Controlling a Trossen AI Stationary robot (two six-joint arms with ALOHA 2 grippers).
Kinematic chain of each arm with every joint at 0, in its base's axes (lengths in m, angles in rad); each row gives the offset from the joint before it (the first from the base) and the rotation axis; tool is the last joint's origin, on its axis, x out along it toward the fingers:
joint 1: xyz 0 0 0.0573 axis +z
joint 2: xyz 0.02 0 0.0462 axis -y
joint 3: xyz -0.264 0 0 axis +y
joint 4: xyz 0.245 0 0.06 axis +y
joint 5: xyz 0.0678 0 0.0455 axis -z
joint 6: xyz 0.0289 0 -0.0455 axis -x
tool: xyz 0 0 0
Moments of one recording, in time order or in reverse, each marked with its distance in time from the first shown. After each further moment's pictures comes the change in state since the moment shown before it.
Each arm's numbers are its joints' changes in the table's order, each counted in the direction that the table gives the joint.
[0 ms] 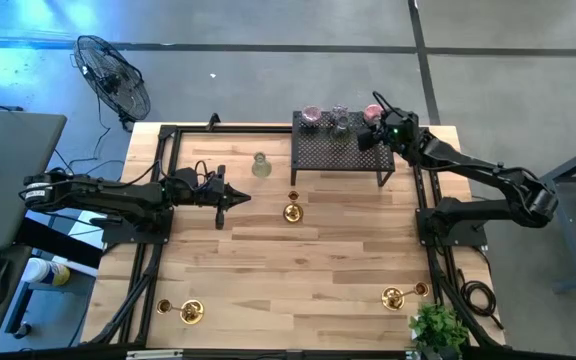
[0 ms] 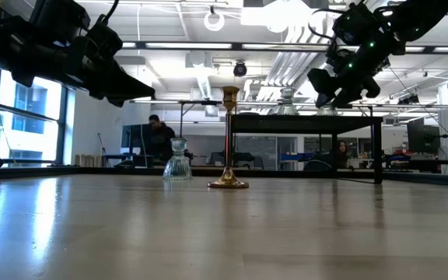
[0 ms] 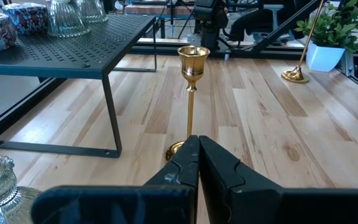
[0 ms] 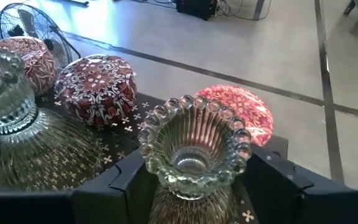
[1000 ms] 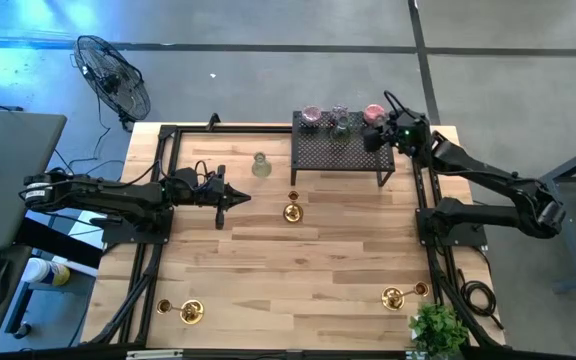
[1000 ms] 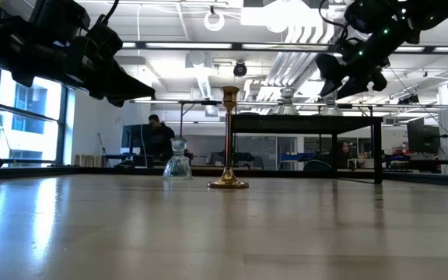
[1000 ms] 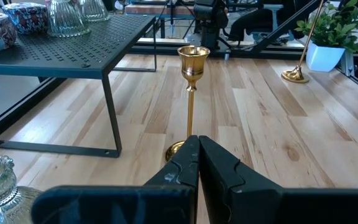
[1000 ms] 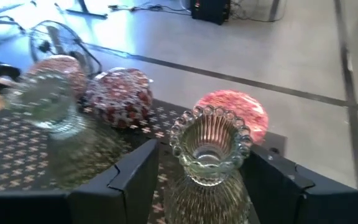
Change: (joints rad) left arm 0.000 0.000 0.000 0.000 0.000 0.000; right arm 0.000 0.125 0.000 0.080 -0.070 -0.031
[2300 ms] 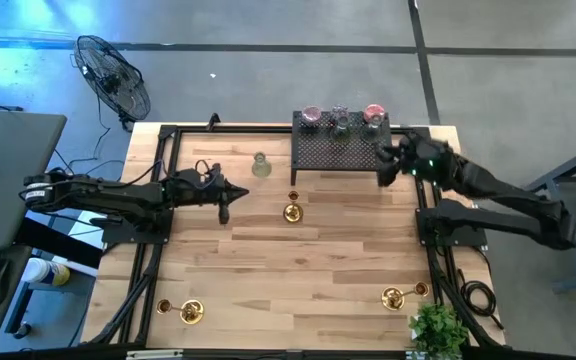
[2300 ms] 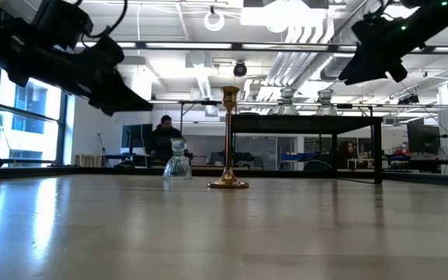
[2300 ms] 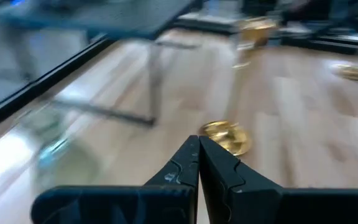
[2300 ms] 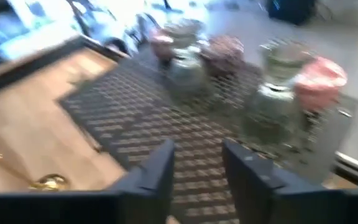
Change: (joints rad) left arm 0.007 0.001 -0.003 0.088 -0.180 0.096; right arm 0.248 0.370 0.102 0.228 -0.085 -0.020
